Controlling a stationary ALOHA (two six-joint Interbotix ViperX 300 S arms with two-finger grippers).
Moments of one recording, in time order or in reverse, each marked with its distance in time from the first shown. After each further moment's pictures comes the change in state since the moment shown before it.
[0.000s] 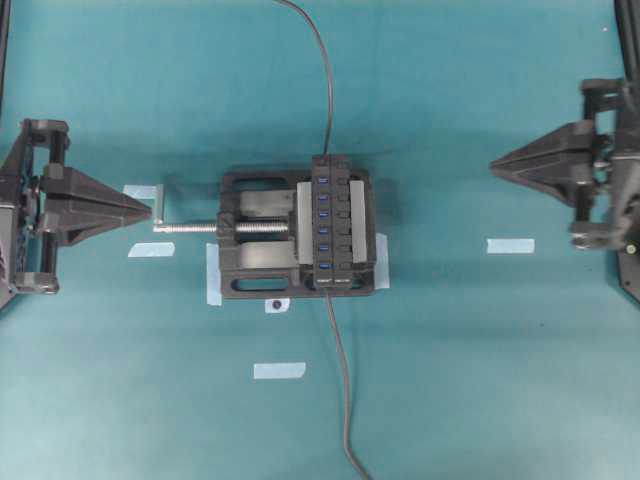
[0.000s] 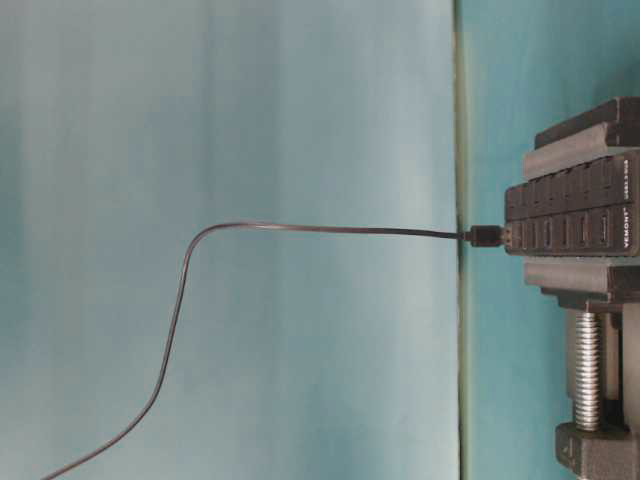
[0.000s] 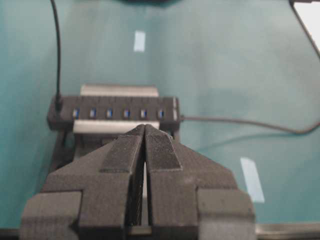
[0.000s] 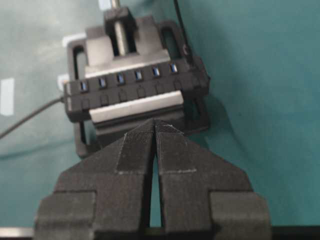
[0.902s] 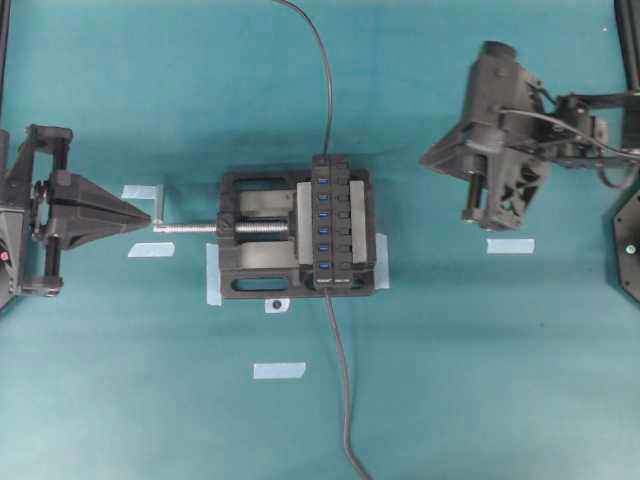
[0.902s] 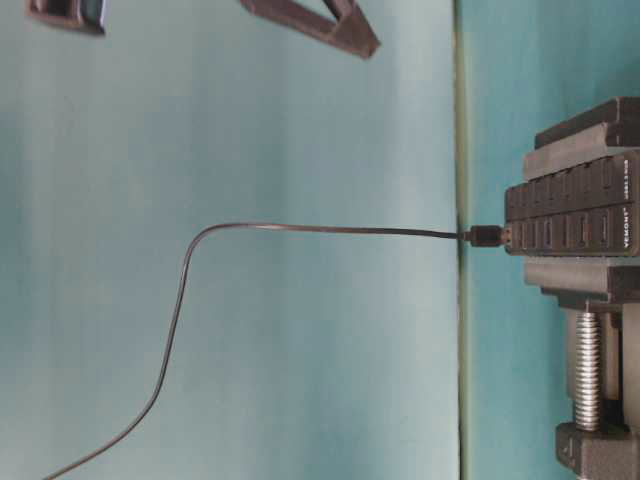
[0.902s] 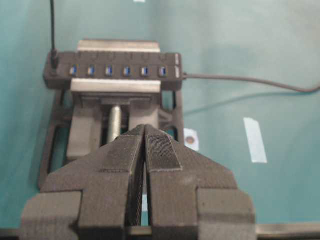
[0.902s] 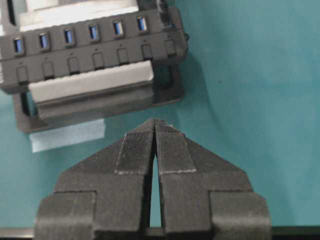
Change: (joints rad) left arm 0.002 0.009 -0.021 0.000 0.130 -0.003; right arm -0.028 0.402 -0.273 -0.117 0.195 -0.002
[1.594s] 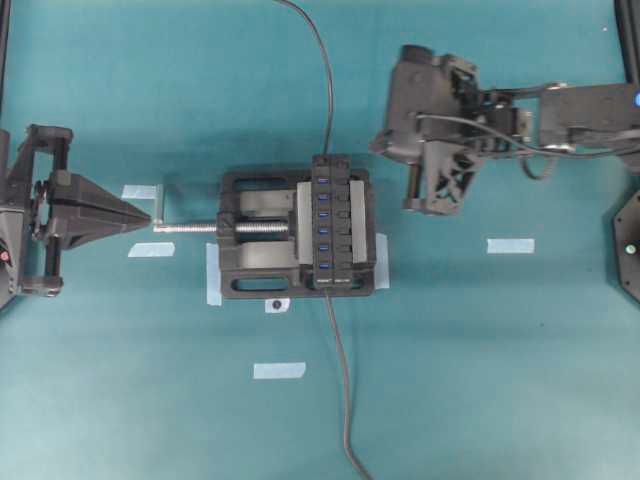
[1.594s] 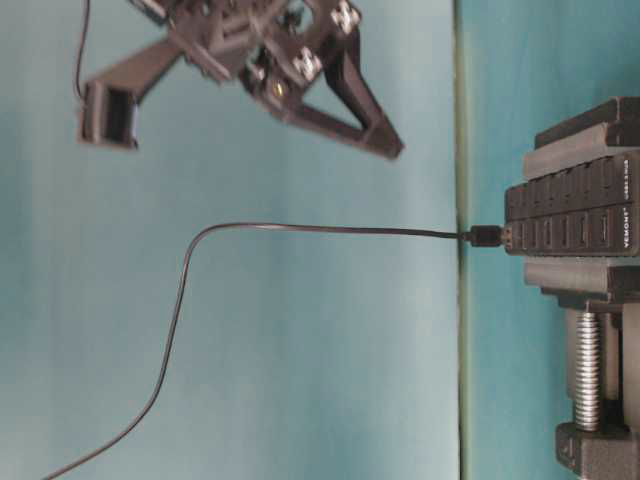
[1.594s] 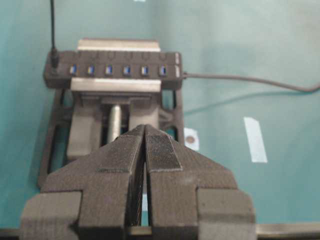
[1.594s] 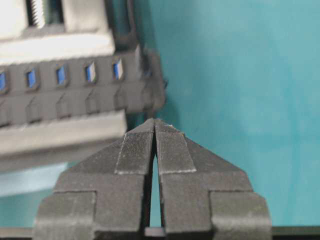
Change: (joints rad) left arm -0.002 0.000 0.000 0.002 0.002 -0.002; right arm -0.008 0.235 -0.161 -0.152 -0.038 0.000
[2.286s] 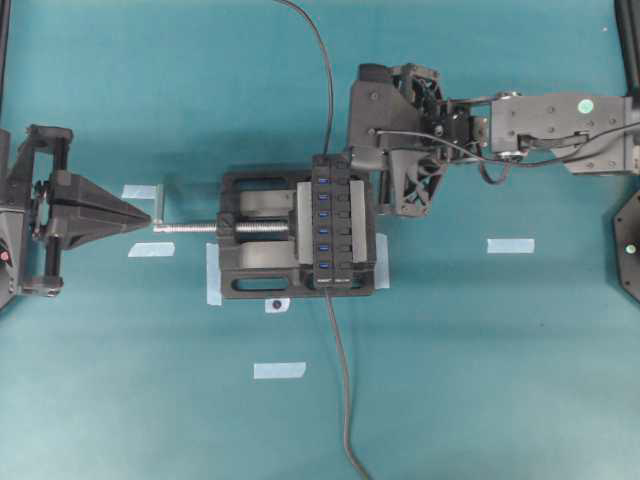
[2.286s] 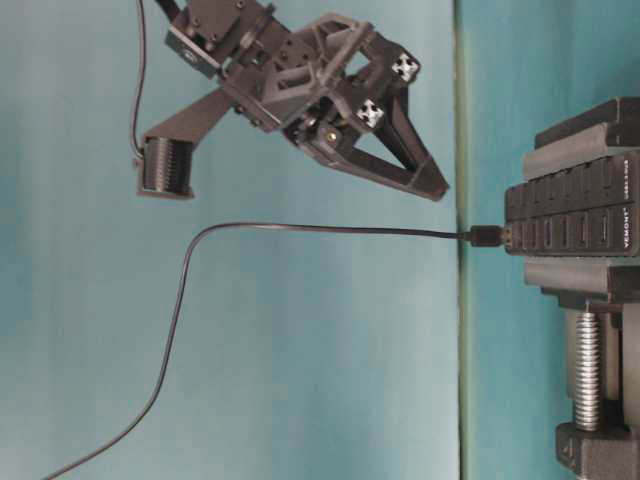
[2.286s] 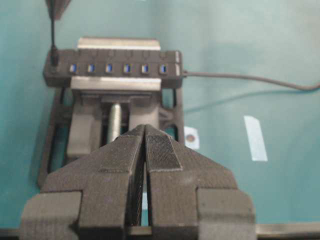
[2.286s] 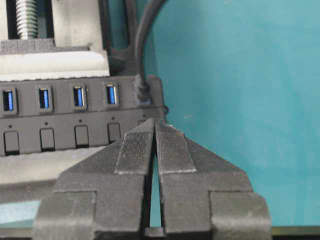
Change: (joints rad) left arm 0.002 -0.002 0.002 0.000 0.002 0.000; right arm -0.002 0.124 -0.040 -0.037 -0.071 -0.002
